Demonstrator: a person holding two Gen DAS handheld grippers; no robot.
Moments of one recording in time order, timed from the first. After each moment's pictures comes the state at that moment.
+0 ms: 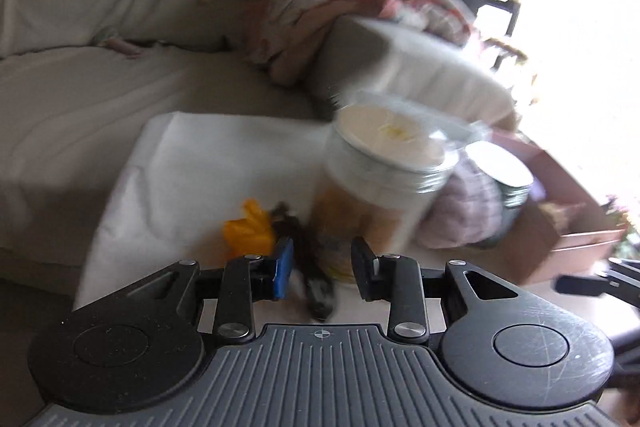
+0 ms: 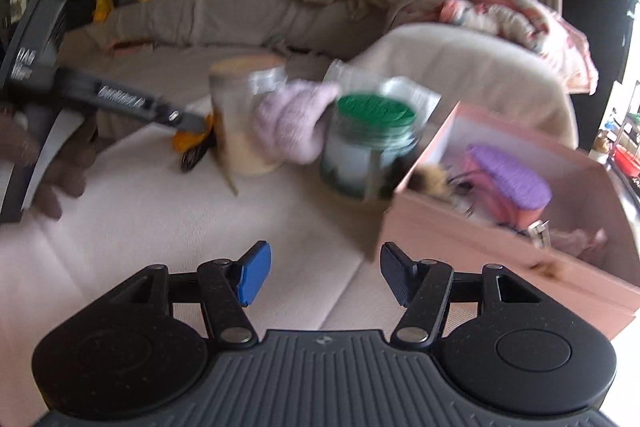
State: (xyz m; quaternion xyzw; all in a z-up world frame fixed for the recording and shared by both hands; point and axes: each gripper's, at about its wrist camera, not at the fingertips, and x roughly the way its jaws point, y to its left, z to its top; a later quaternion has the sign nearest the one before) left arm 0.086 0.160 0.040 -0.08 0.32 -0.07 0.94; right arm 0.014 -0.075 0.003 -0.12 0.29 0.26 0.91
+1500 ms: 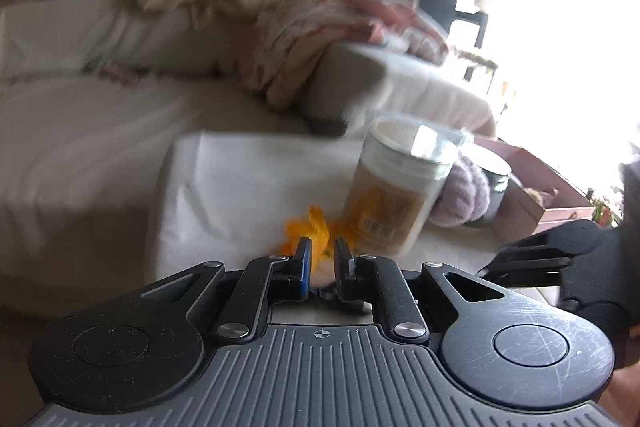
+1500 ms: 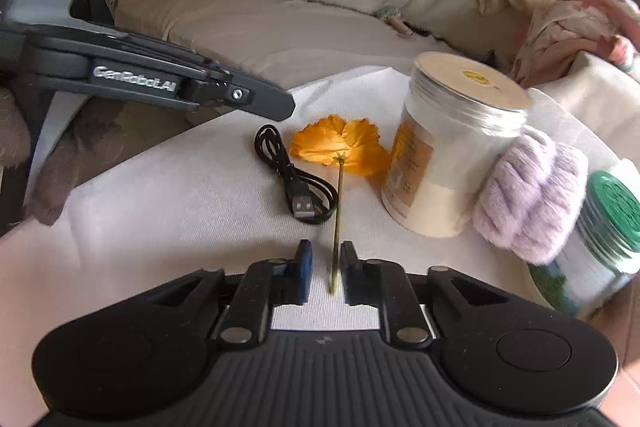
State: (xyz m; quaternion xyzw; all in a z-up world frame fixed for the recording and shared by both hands) left arm 0.039 0.214 0.045 -0.09 0.29 -0.11 0.95; right arm 0.031 0.059 -0.003 -0.20 0.30 0.37 0.86
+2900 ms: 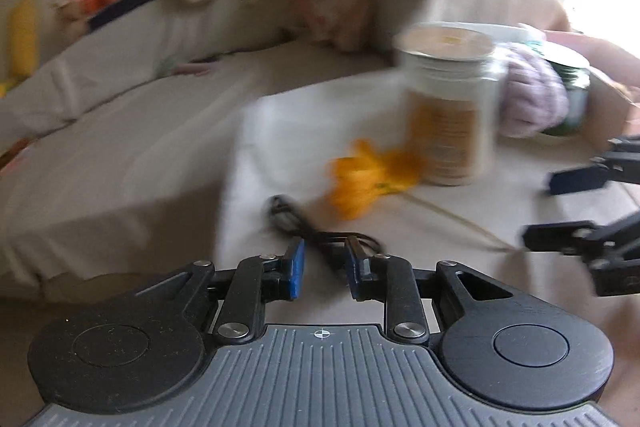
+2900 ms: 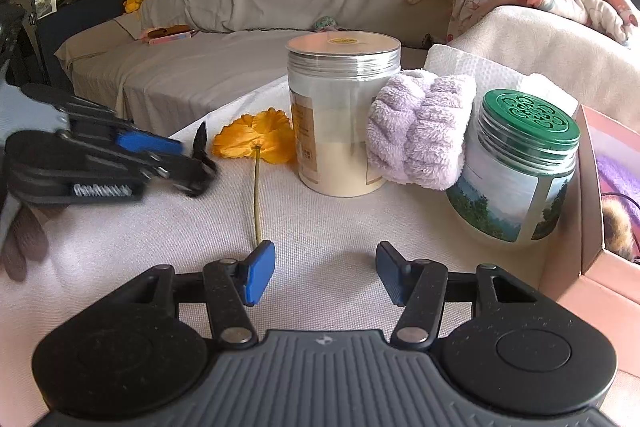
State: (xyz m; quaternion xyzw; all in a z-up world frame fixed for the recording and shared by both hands) left arm 0.031 0.165 0.044 0.08 0.35 0.05 0.93; right arm 0.049 0.006 -0.022 -0.11 0.31 0.32 0.89
